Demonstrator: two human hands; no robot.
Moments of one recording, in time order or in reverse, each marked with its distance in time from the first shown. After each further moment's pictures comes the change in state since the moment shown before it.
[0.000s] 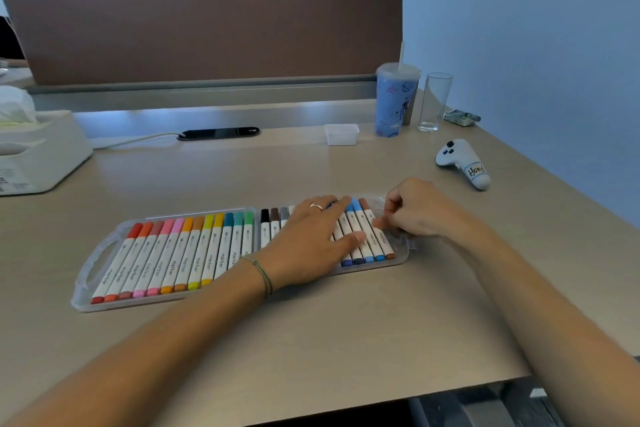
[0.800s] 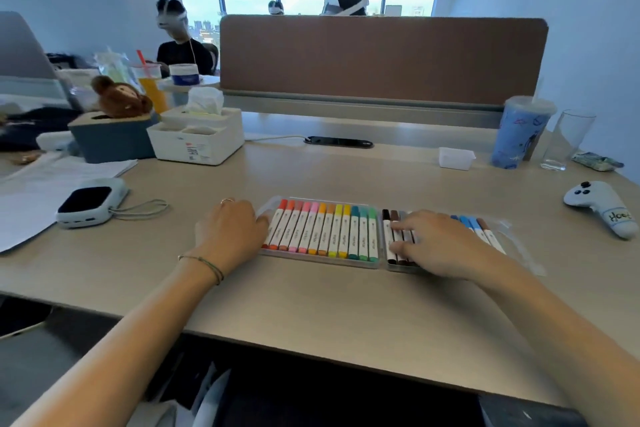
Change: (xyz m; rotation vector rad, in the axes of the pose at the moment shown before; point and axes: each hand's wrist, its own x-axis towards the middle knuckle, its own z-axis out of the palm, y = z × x) left_hand -0.170 -0.169 -0.083 0.201 0.345 -0.828; right_hand -0.037 -0.120 0.070 -0.337 -0.051 -0.387
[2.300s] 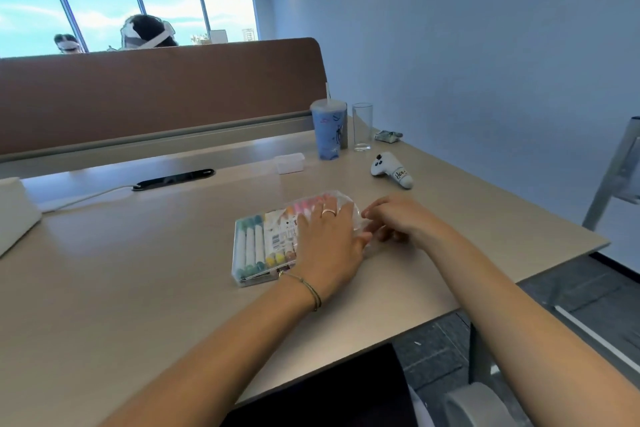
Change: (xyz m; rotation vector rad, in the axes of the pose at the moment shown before) left_hand -0.109 0.301 0.063 -0.211 0.004 0.928; right_hand -0.074 0.163 -0.015 0.909 0.282 0.670
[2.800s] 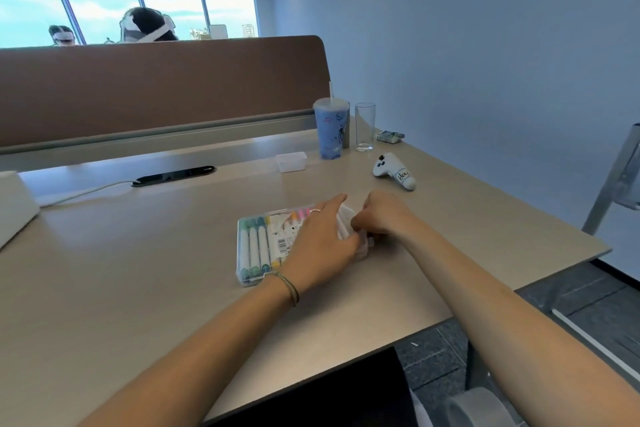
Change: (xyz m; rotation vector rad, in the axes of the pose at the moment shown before) left_hand -0.001 -0.021 -0.009 -0.507 -0.057 -0.044; right_hand 0.018 -0.023 0.024 -0.514 0.101 -0.049
